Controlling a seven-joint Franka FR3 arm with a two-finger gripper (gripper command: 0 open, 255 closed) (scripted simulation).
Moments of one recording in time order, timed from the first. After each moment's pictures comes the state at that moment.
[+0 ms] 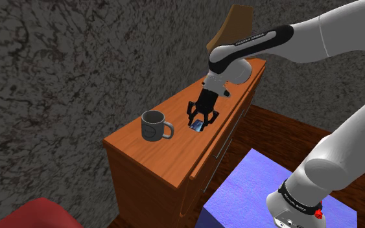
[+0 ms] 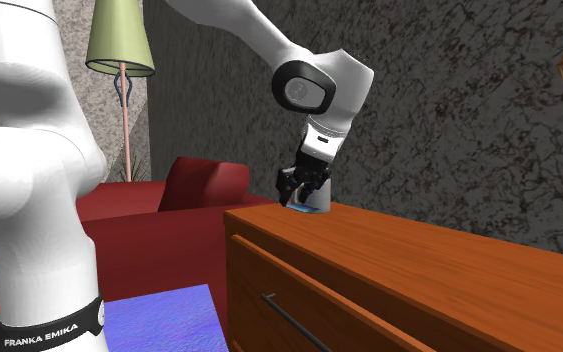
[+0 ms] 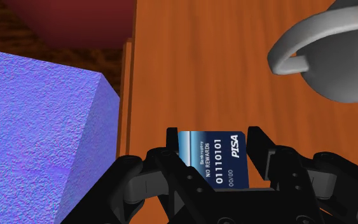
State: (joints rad) arm -0.15 -0.13 0.16 -2.36 0.66 2.00 1.00
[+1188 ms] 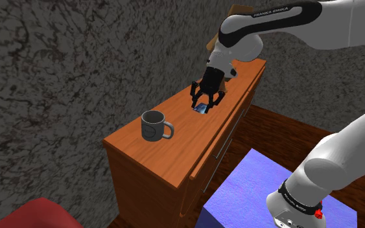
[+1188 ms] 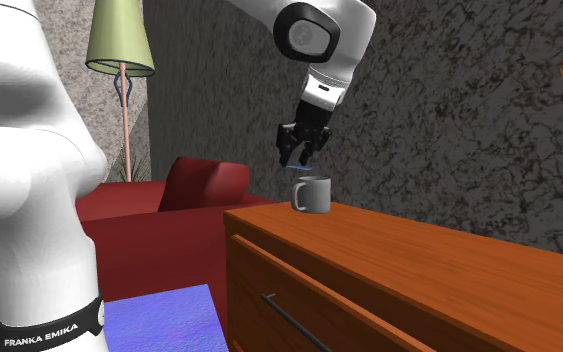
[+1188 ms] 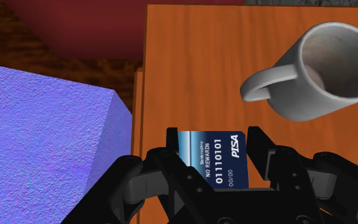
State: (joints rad) arm -0.17 -0.23 0.14 -2.23 0.61 1.79 1.11
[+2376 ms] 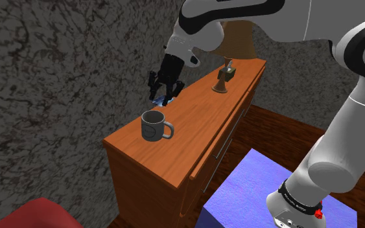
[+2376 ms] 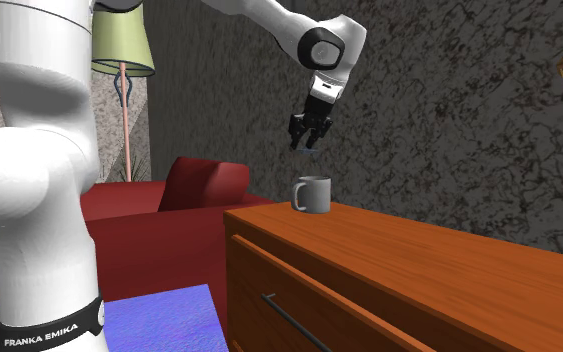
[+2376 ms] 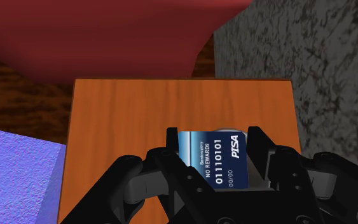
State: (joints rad) arm -0.04 0.08 0.29 -1.82 0.59 1.85 1.41
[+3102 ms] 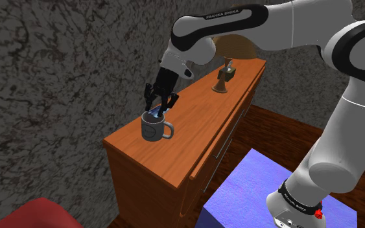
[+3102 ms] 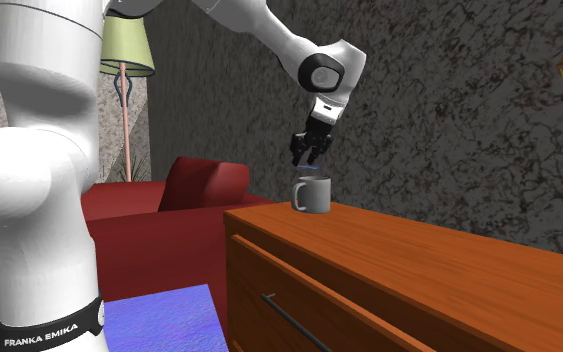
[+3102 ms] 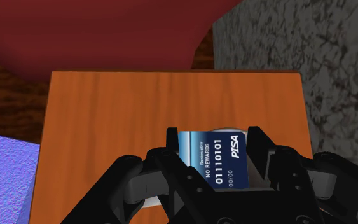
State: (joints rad) arm -0.03 0.14 0.30 -1.86 0.59 1.96 1.38
